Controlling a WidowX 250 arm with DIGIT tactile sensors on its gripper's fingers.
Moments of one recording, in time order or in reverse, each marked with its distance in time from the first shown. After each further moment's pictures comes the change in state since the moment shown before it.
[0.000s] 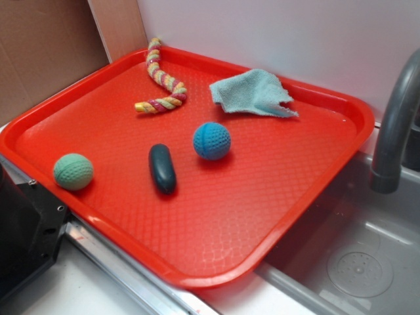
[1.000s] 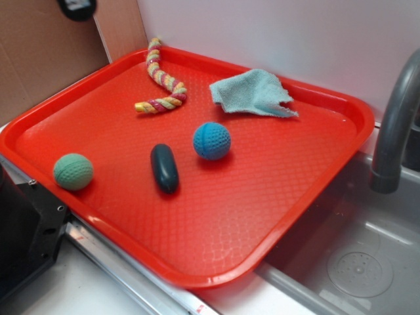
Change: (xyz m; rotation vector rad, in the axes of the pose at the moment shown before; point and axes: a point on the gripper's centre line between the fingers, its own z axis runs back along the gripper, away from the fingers) arm 0.062 -0.013 -0.044 -0.073 -0.007 -0.409
